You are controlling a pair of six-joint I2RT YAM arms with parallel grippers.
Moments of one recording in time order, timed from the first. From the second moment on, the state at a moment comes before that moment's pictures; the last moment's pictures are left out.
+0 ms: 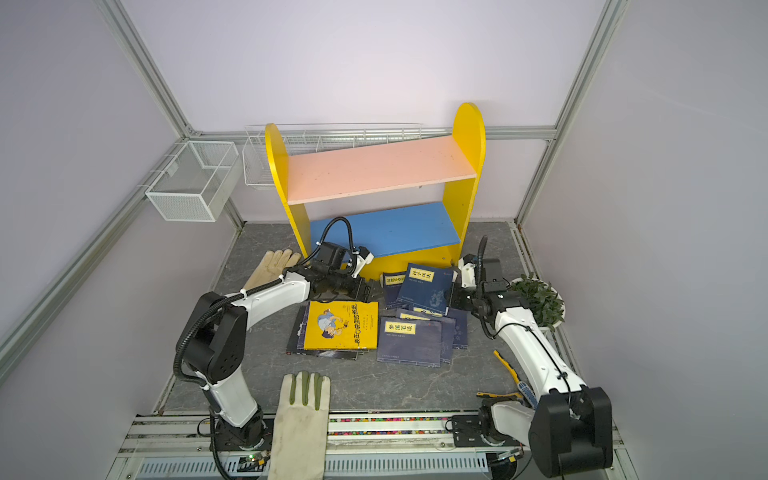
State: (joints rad) left arm -0.55 1.79 1.22 -0.24 0.60 -0.18; right arm 0.14 1.16 0.87 -0.55 -0.35 0.33
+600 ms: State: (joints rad) left arm -0.53 1.26 0.74 -0.03 0.12 -0.40; right arm 0.21 1.28 1.20 -0.41 -0.57 0.31
